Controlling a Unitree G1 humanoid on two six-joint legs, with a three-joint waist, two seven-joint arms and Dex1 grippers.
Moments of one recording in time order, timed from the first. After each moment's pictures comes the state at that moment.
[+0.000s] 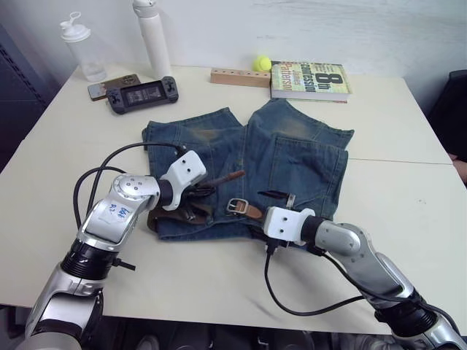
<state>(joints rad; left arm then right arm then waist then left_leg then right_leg) -0.57 0.64 -0.21 -0.16 -0.19 0.73 -0.74 -0.28 -0.59 0.33 -0.38 -0.19 0.25 0.64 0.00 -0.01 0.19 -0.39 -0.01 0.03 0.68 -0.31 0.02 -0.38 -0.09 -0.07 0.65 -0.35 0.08</state>
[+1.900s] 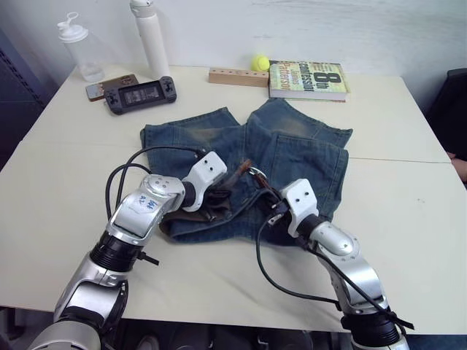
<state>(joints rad) -0.68 0.50 -0.30 -0.15 -0.20 0.95 -0.61 -0.18 -0.21 0.12 -0.36 0.04 0.47 0.39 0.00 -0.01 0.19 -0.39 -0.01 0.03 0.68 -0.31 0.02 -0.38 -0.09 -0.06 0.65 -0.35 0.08</state>
